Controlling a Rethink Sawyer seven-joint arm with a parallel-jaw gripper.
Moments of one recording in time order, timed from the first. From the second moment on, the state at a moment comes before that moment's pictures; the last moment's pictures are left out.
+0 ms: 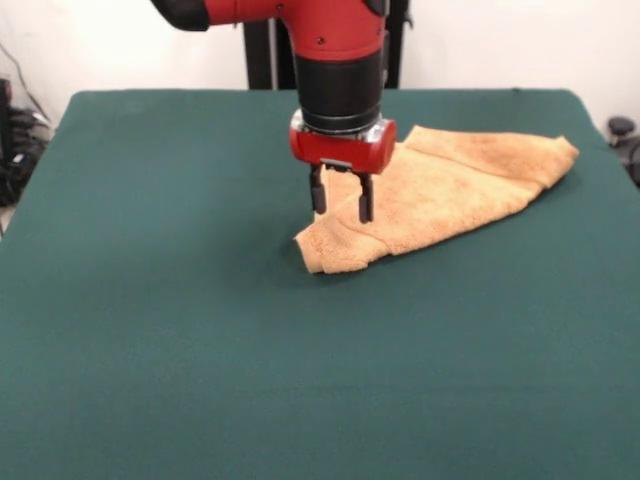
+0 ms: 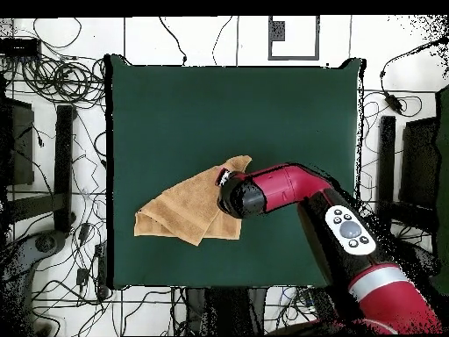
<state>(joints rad) -0.56 -0.52 0.50 1.69 -0.76 0.52 2.54</state>
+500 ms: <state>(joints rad) -0.53 -0.52 0.48 1.69 -0.76 0.52 2.54</state>
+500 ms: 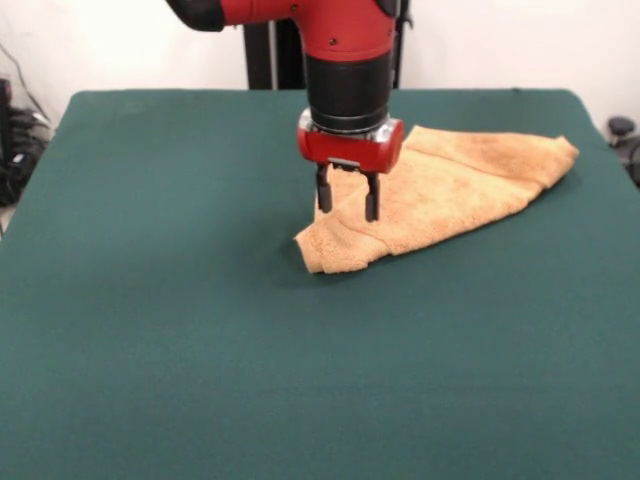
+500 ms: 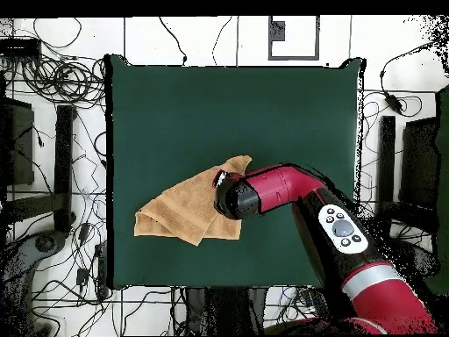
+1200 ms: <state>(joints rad) -0.53 -0.47 0.45 1.67 -0.76 0.50 2.54</state>
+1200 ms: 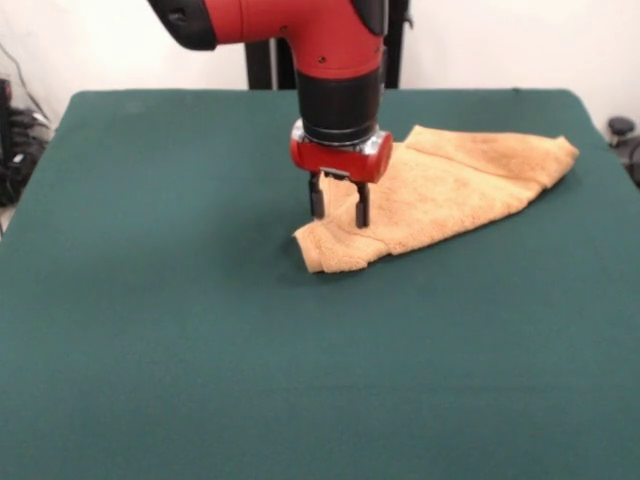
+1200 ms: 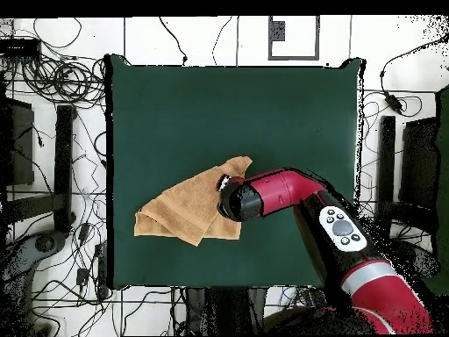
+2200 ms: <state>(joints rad) -0.51 -0.47 0.42 1.66 -0.76 0.49 2.54</state>
